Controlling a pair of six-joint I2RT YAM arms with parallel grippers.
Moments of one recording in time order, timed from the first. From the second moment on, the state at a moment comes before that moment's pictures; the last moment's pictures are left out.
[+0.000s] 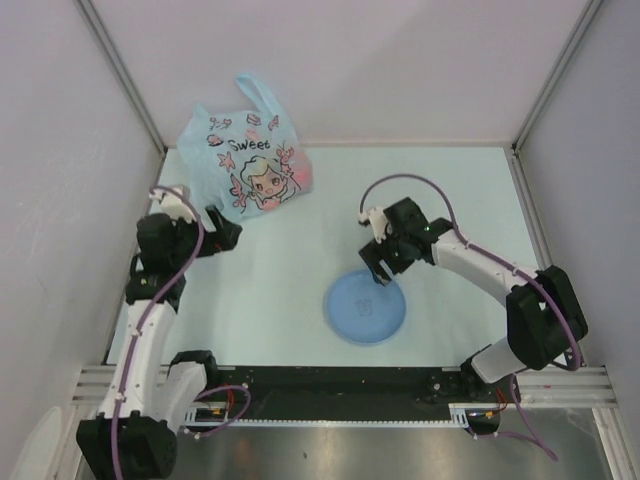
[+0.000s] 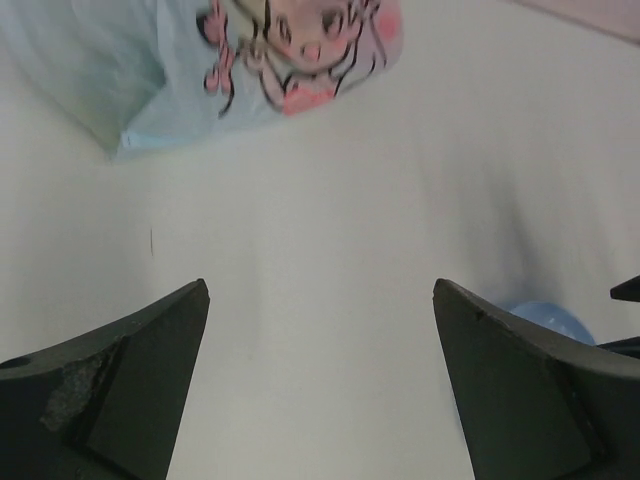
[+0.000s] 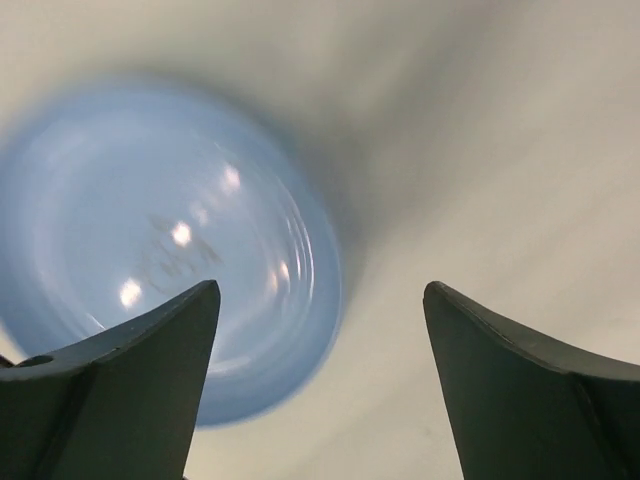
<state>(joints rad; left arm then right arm) 0.07 0.79 0.67 -0.30 0.32 -0.30 0.56 1.50 0.98 -0.58 -0.12 -0.18</state>
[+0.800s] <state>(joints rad) 0.01 1.83 1.69 -0.23 -0.16 -0.20 0.38 1.80 1.47 -0.36 -0.26 0.11</state>
